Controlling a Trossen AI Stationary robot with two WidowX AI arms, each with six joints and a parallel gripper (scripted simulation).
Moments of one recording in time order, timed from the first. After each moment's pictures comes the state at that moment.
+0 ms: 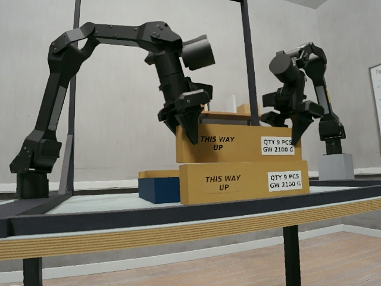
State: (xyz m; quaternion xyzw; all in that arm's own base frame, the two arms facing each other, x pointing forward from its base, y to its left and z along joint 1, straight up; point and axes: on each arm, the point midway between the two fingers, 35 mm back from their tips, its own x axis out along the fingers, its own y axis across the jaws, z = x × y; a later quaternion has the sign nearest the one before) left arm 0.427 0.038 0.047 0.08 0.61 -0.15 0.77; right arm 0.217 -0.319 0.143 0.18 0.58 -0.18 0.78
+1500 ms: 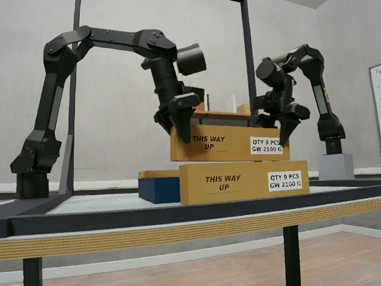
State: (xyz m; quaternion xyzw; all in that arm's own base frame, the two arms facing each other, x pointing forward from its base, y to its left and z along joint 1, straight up) left arm 0.413 -0.003 0.052 0.08 0.61 -0.15 0.77; right arm 0.238 -0.280 0.151 0.17 0.58 -0.18 0.78
